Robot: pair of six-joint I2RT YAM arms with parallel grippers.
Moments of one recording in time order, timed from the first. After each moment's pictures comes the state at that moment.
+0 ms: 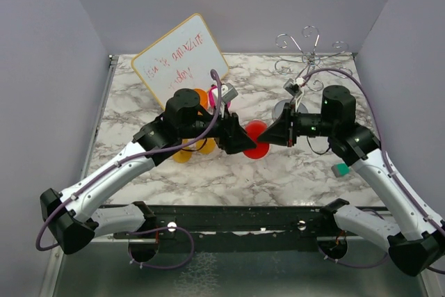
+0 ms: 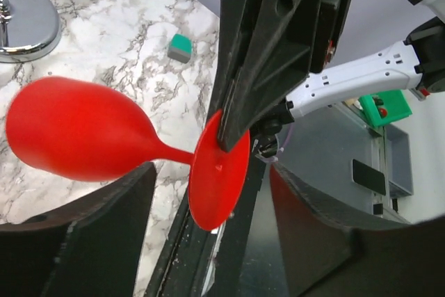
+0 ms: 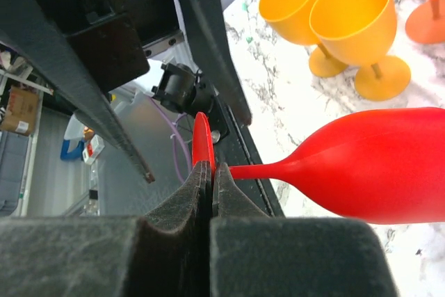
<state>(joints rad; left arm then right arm) -0.81 1.15 1.13 -0.22 0.58 -0.44 0.47 0.98 1.04 -0.41 -0.89 0.39</state>
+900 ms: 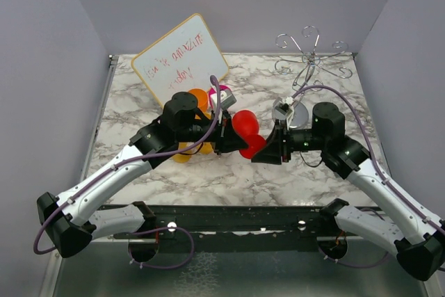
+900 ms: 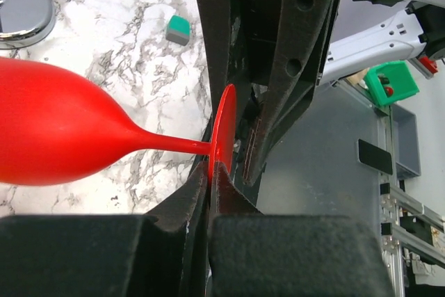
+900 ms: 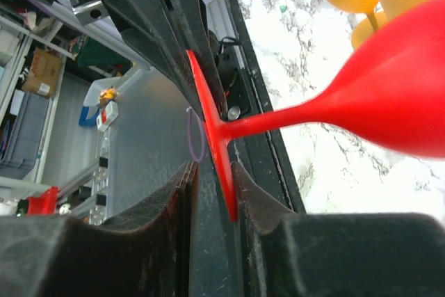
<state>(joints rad) -0.81 1.10 1.10 -0.28 0.62 -0.38 0.57 0.91 0.85 -0.26 -0.92 0.40</state>
